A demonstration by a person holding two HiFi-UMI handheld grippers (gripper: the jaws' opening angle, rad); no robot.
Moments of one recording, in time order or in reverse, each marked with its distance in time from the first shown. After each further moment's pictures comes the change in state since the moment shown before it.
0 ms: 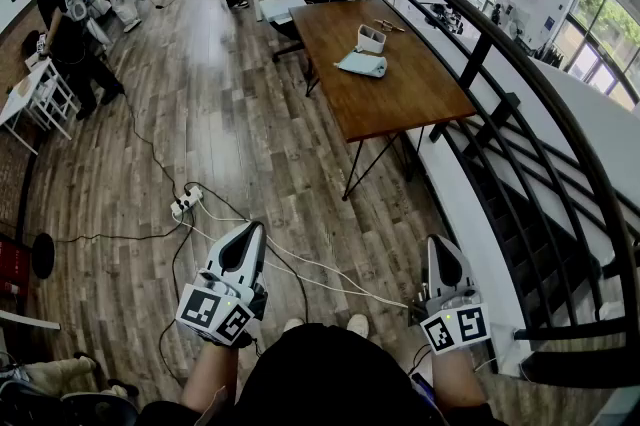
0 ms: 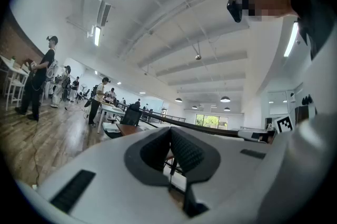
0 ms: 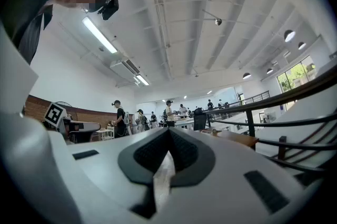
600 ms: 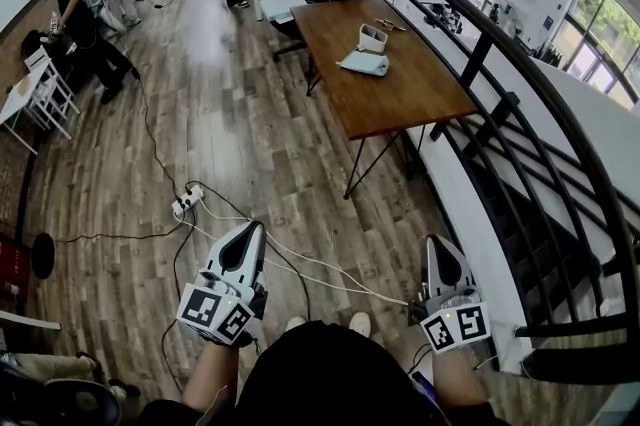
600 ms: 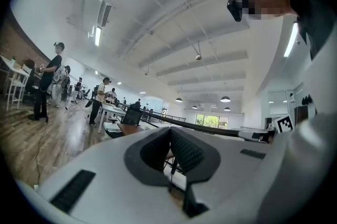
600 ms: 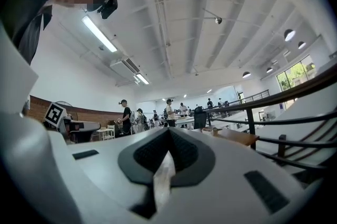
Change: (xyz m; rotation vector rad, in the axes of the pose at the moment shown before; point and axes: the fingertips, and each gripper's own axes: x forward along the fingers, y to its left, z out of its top) left arm -0.014 0.009 0.002 0.000 0.000 0.005; right arm -0.003 0.016 -0.005 0.005 0.014 0.002
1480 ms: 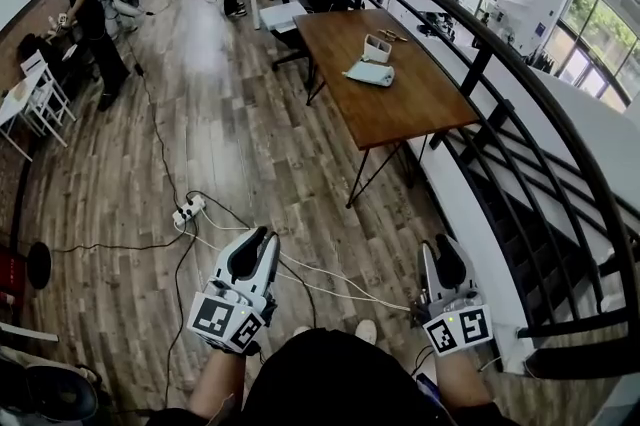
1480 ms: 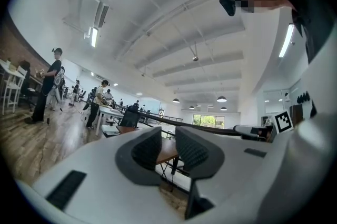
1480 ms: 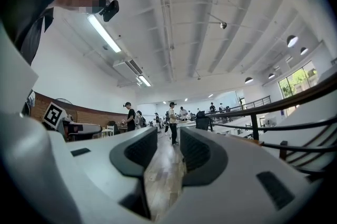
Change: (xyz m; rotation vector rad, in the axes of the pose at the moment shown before) left arm -0.018 0.025 0.009 0.032 -0.005 -0.044; right arm 0.017 0.048 0.007 -0.039 -0.038 -0.003
